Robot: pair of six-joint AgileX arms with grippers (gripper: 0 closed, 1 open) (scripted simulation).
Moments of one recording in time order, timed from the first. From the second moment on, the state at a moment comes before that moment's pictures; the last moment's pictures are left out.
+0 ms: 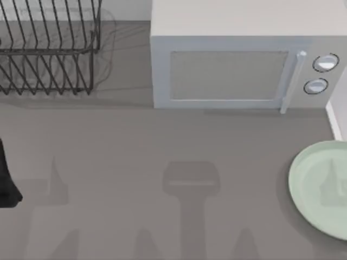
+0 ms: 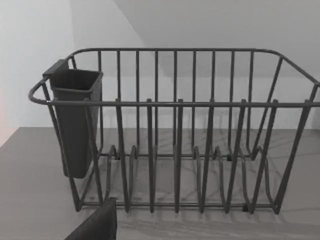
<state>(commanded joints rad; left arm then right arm) 0.00 0.00 0.00 0.00 0.00 0.00 0.00 0.00 0.00 0.00 0.00 0.00</state>
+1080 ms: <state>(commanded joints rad) 0.00 0.00 0.00 0.00 0.00 0.00 0.19 0.75 0.57 -0.49 0.00 0.19</state>
